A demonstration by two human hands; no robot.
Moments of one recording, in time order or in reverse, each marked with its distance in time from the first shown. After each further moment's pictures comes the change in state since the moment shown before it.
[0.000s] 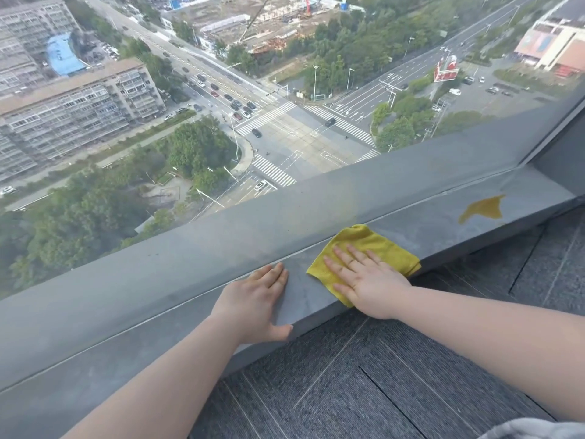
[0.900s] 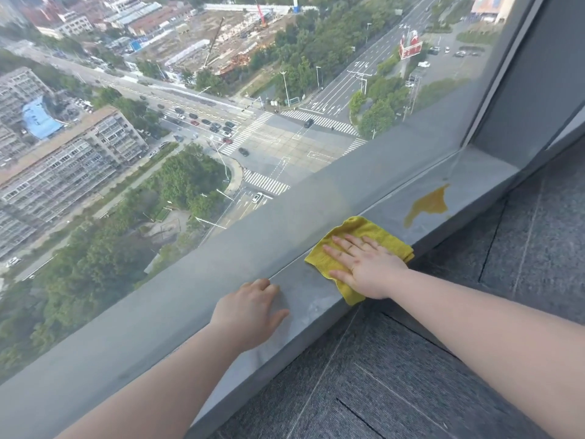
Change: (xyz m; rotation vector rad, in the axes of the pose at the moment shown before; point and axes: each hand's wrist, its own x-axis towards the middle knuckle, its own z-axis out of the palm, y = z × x) left_hand 0.084 0.062 -0.064 0.030 -0.151 -0.088; right_hand 0.004 0.116 -0.008 0.121 0.069 0.126
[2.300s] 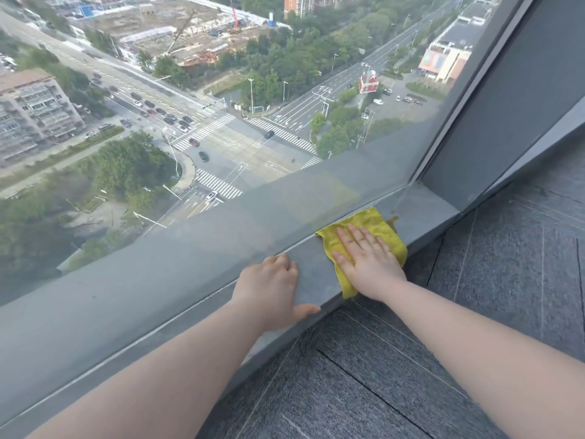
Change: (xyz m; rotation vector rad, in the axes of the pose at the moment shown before) left_hand 0.119 0.108 -0.019 0.039 0.159 0.190; right_hand 0.008 0.118 -0.001 0.054 0.208 0.350
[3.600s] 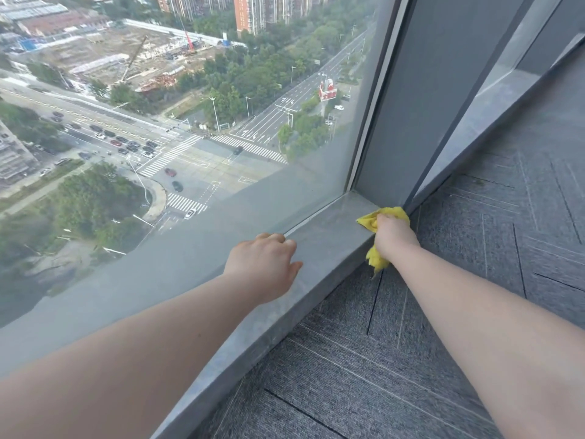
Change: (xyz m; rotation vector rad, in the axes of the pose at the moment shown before) left_hand 0.100 0.070 -0.061 -0.014 0.089 0.094; right_hand 0.048 0.165 -0.049 0.205 0.071 0.526
